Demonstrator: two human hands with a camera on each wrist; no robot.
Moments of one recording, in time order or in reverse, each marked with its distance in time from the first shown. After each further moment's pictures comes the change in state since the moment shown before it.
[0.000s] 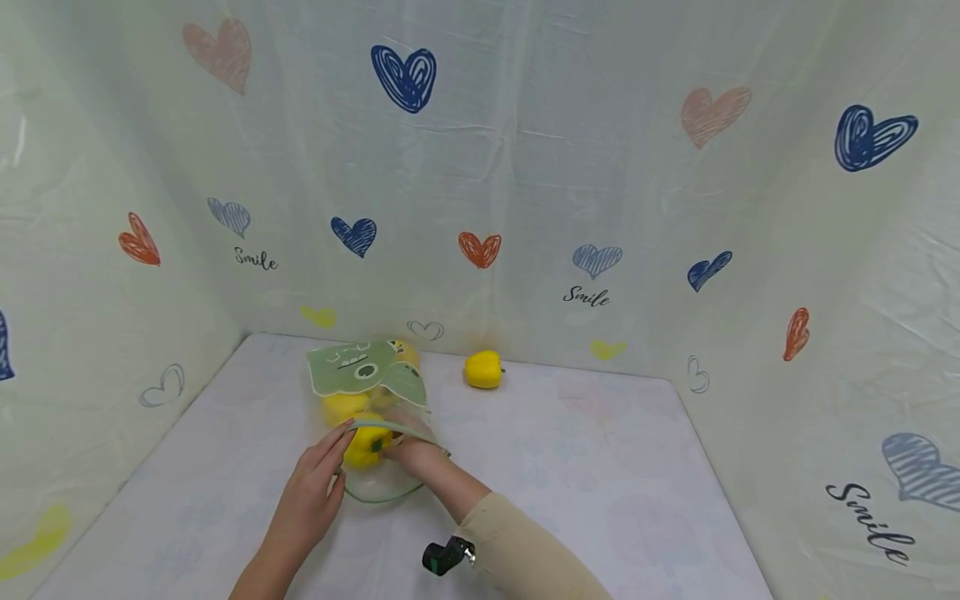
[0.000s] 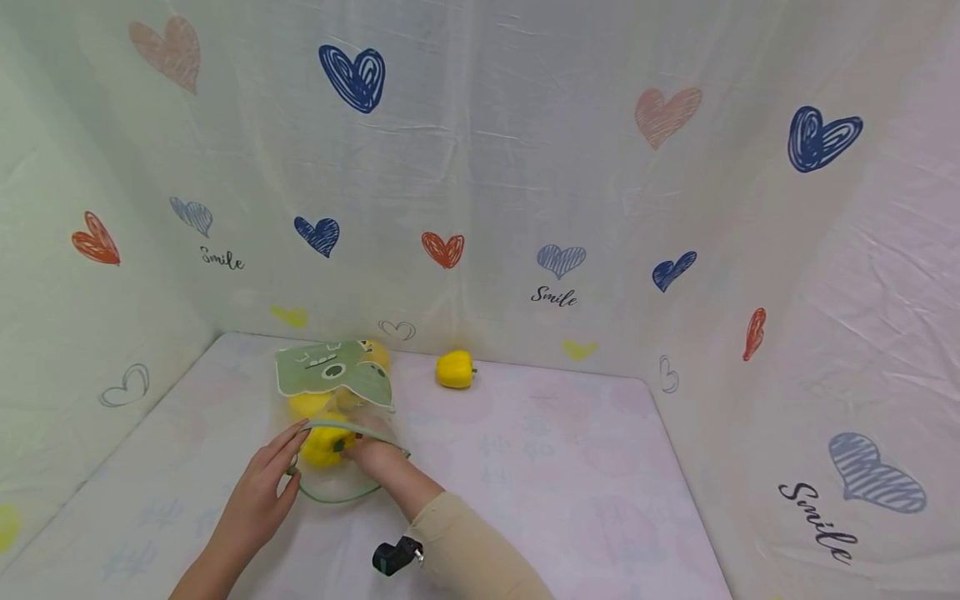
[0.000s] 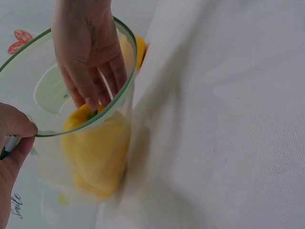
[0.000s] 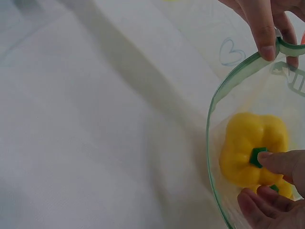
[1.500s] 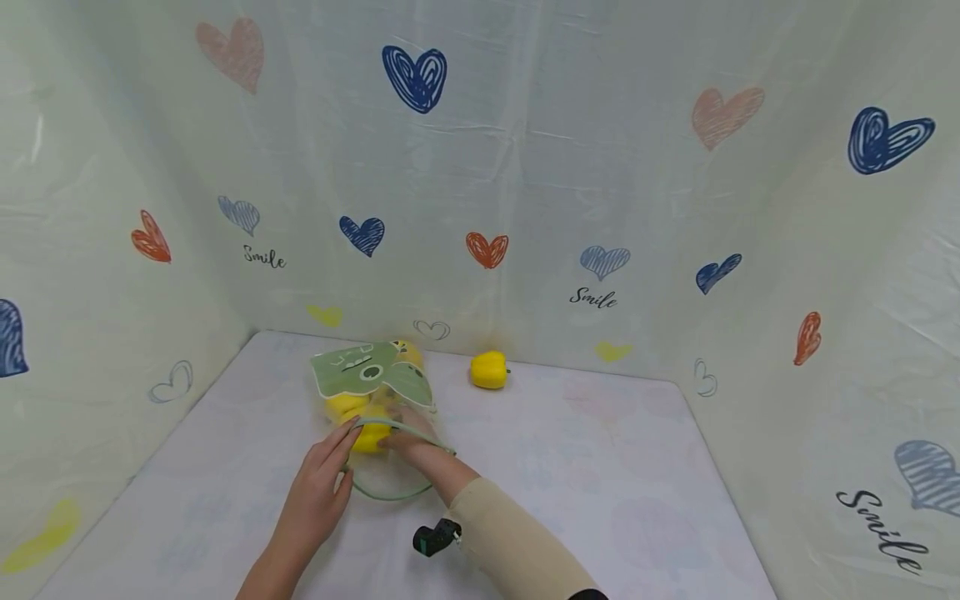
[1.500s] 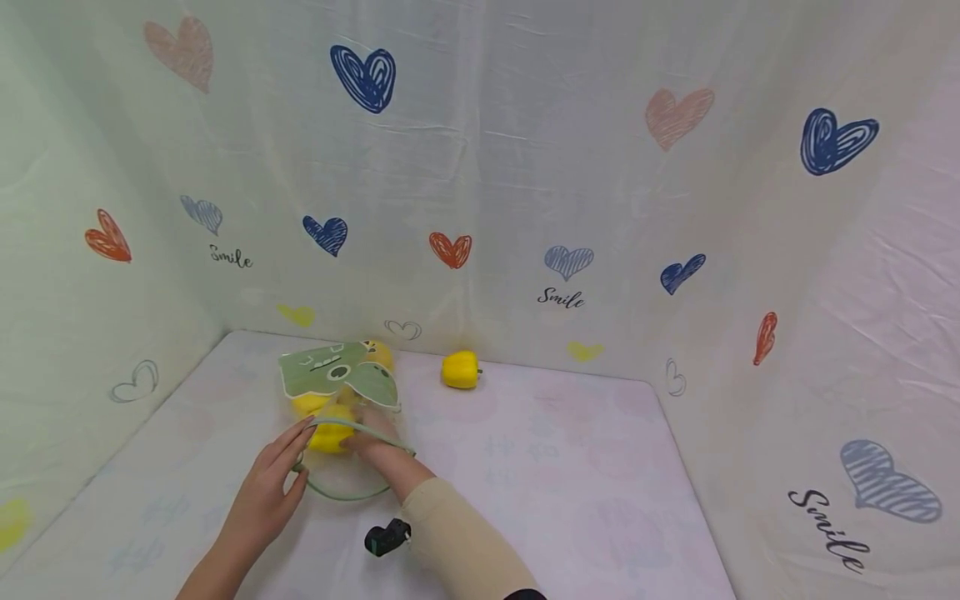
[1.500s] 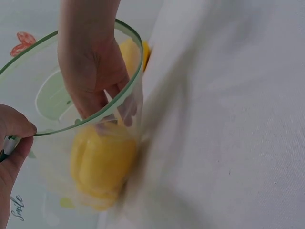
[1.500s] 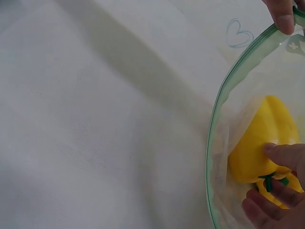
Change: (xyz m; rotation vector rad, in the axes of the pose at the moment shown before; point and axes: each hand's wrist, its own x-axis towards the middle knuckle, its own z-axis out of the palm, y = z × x) left_hand 0.002 0.004 -0.001 -0.008 0.037 -0.001; right_hand 0.027 -0.004 0.017 -0.261 0.079 0.080
